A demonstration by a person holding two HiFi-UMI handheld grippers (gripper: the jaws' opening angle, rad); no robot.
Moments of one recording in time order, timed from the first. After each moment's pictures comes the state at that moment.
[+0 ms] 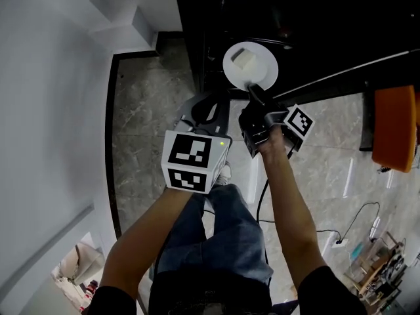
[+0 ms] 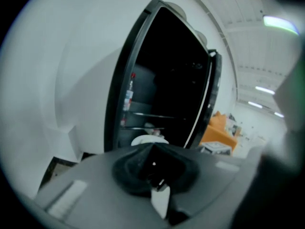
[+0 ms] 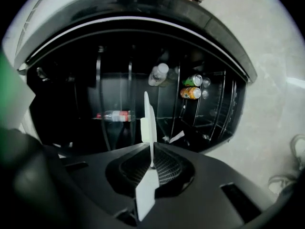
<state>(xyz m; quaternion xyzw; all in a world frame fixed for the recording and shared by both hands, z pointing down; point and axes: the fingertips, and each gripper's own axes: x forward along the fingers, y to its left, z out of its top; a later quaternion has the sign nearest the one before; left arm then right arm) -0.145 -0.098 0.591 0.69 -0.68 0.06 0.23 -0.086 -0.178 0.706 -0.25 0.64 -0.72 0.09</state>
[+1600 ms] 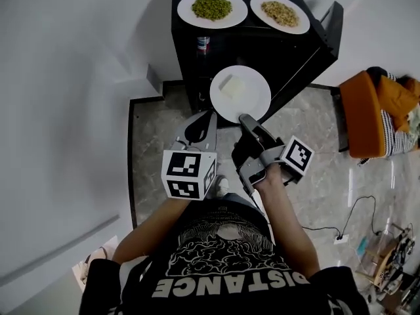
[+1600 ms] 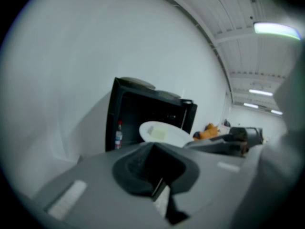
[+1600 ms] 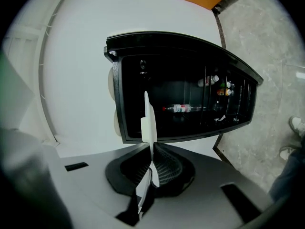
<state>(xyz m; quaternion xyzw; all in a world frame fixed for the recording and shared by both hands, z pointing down) -0.114 -0.041 0.315 0.70 -0.69 0.05 0.18 -0.037 -0.078 0.345 -0.20 0.66 -0.71 0.15</state>
